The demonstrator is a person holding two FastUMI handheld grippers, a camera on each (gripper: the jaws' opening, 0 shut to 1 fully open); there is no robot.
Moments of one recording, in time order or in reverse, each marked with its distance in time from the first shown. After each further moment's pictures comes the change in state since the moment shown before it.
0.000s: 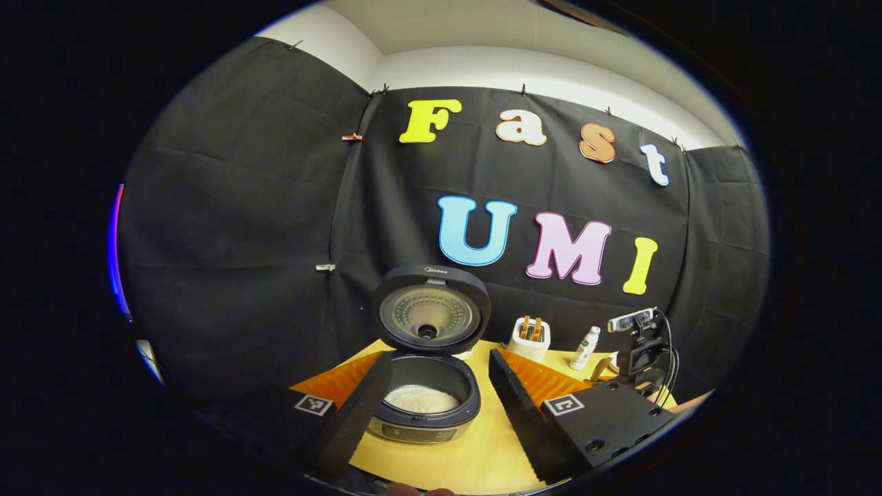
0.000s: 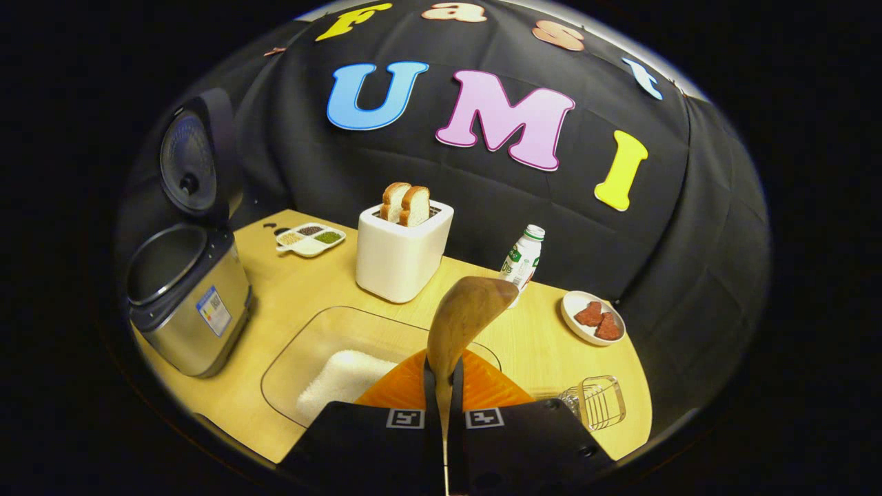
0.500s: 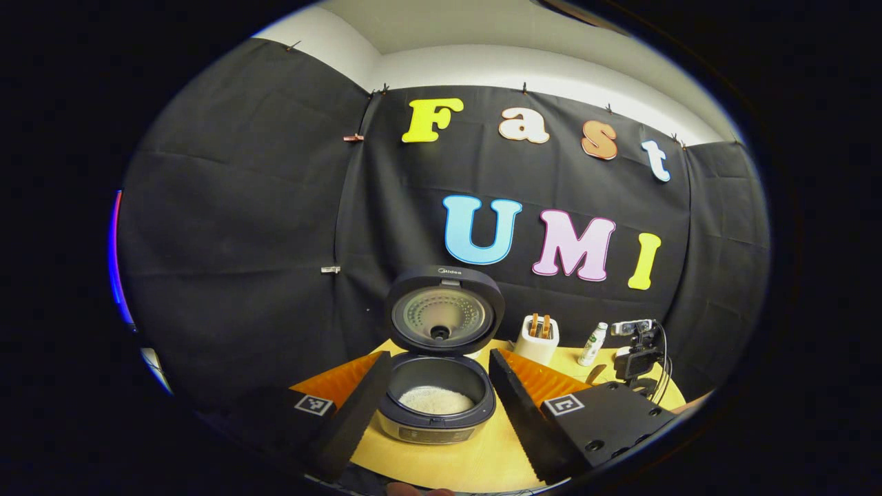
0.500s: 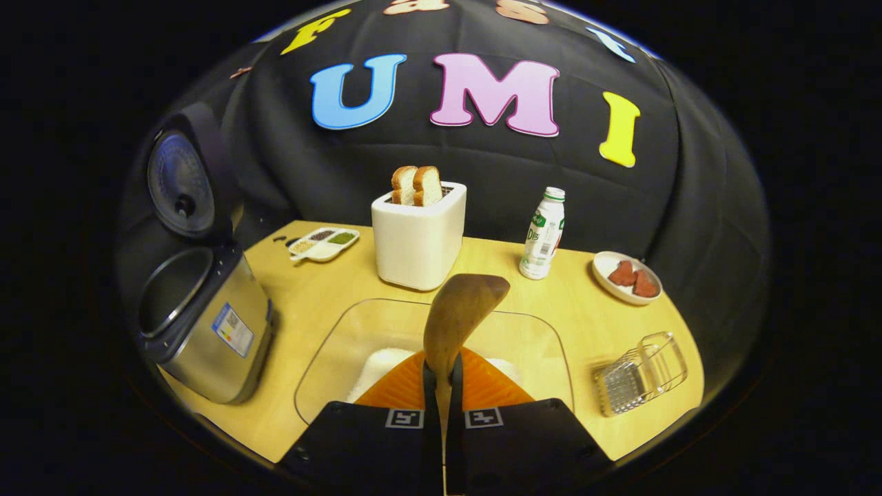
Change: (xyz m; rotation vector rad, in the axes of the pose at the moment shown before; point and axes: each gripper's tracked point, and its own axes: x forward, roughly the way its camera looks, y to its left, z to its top) left arm 0.002 0.017 0.003 0.020 0.007 0.000; right arm 0.008 0.049 -0.013 0.303 0.059 0.110
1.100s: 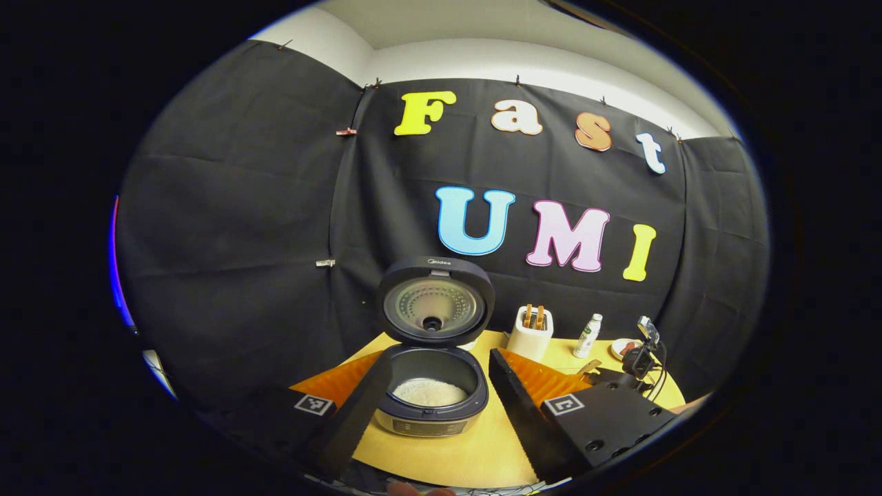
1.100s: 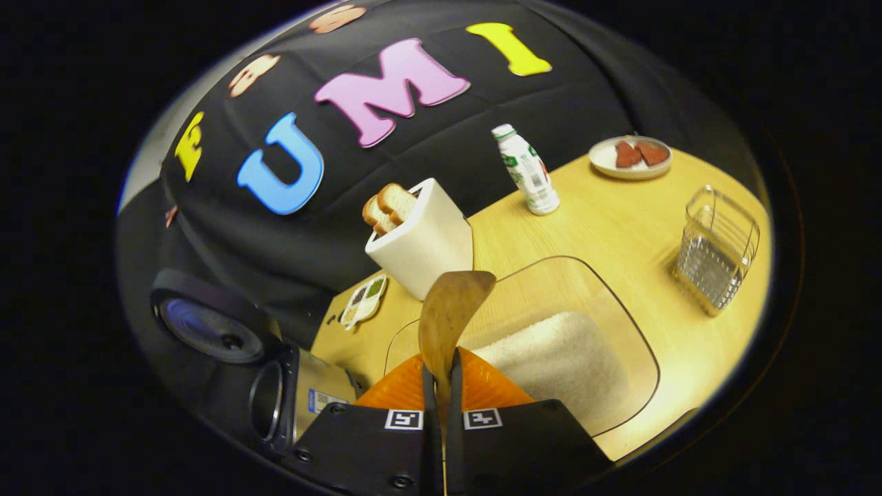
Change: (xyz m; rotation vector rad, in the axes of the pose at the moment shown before) left arm -0.006 -0.020 -0.002 0.030 0.030 -0.022; right arm 0.008 0.005 0.000 0.711 0.033 0.139
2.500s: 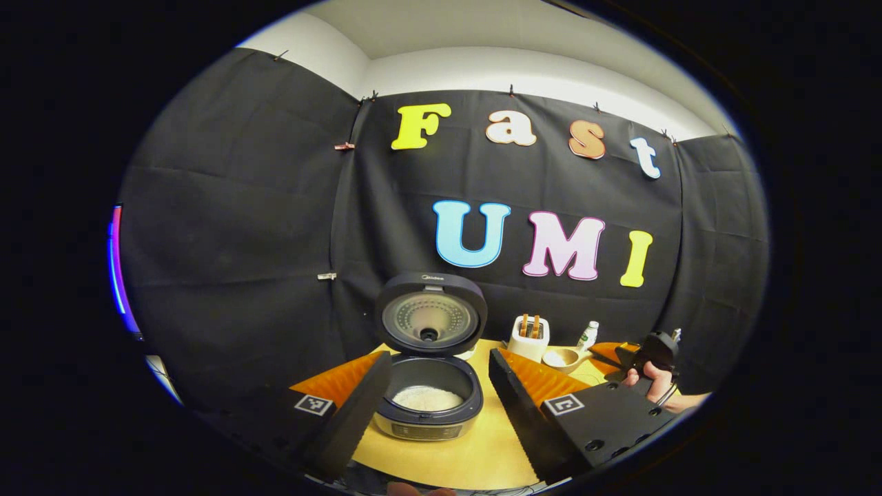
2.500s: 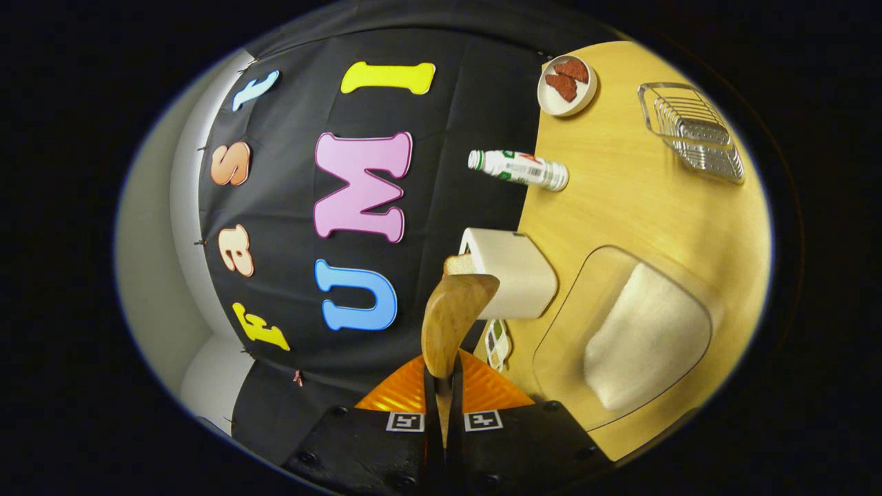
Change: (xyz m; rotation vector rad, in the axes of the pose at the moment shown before) left arm -0.022 0.007 0.016 0.005 -0.058 0.026; right arm -0.062 0.095 0.083 0.615 -0.041 0.370
